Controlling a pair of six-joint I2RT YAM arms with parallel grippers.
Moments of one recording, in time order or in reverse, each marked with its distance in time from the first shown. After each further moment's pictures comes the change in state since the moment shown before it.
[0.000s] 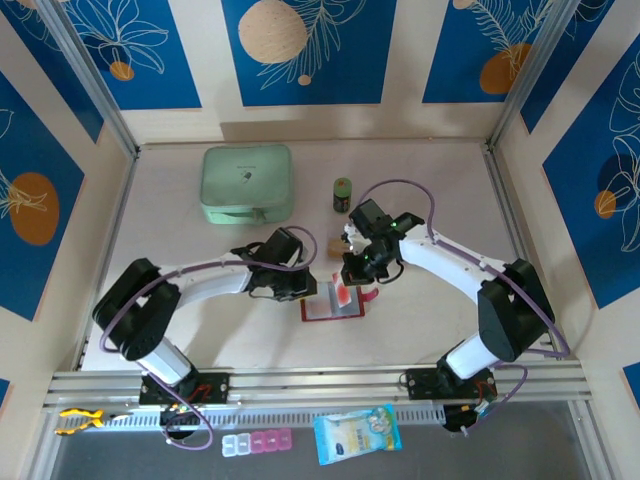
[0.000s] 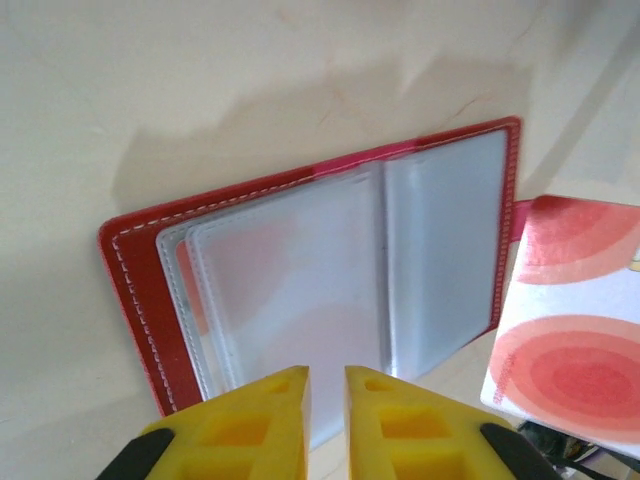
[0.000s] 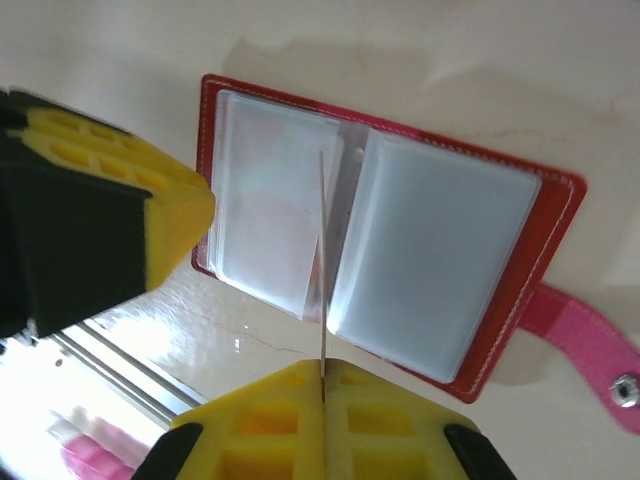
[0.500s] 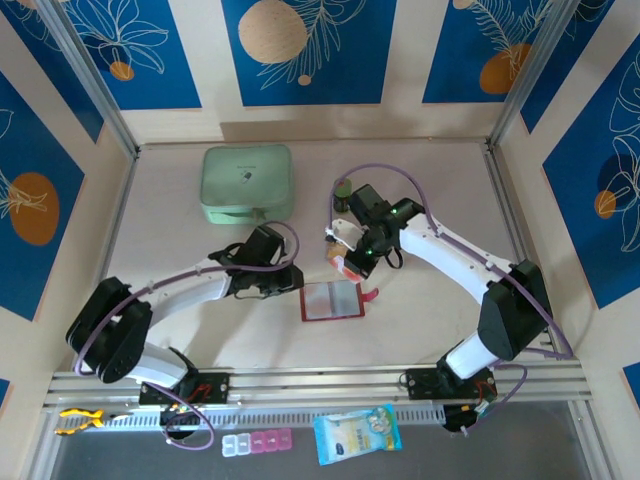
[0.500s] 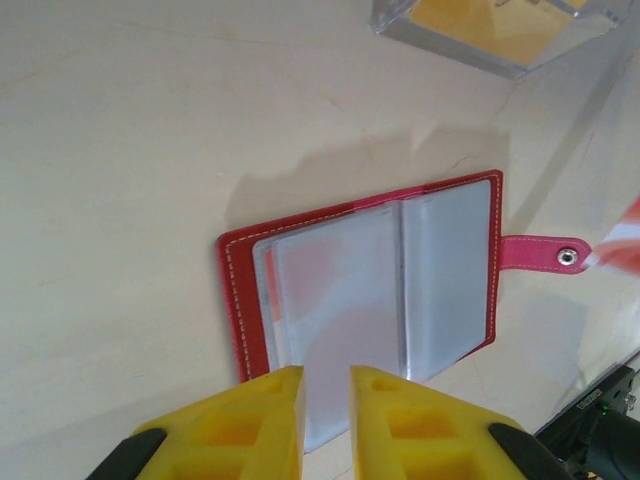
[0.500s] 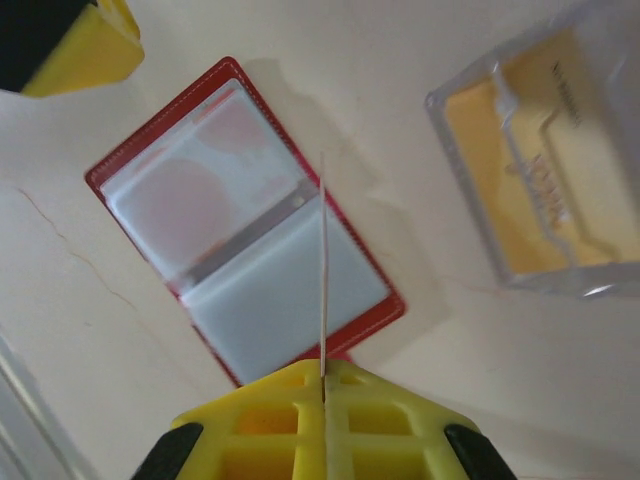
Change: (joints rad) left arm 0.073 -0.148 -0.087 -0.002 -0.055 0.019; right arm 0.009 0.021 0.170 -0.113 0.186 -0.752
